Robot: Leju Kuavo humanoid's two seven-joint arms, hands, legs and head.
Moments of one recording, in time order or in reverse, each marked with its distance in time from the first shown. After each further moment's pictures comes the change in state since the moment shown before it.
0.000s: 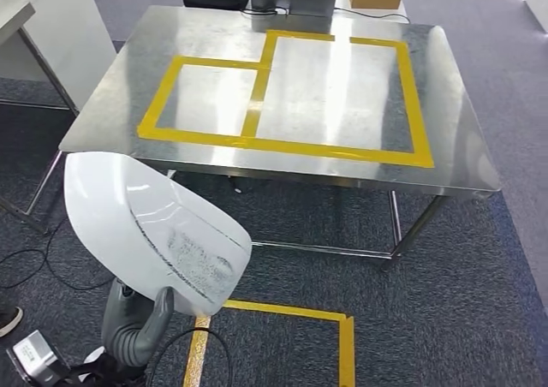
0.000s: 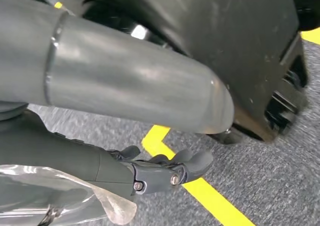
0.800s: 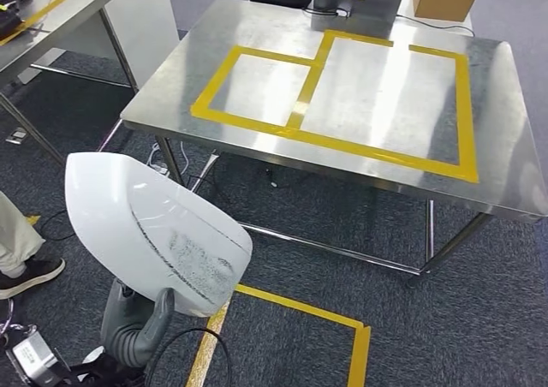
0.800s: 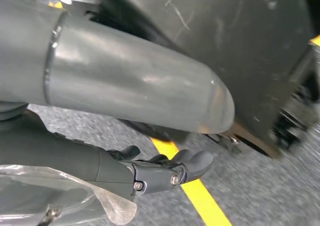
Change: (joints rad) left arm -0.007 -0.002 0.006 0.003 0.002 -0.017 0.000; right arm 0.004 0.000 0.030 0.000 0.014 -0.006 0.021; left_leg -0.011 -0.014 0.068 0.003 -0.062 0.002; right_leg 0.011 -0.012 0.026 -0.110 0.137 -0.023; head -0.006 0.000
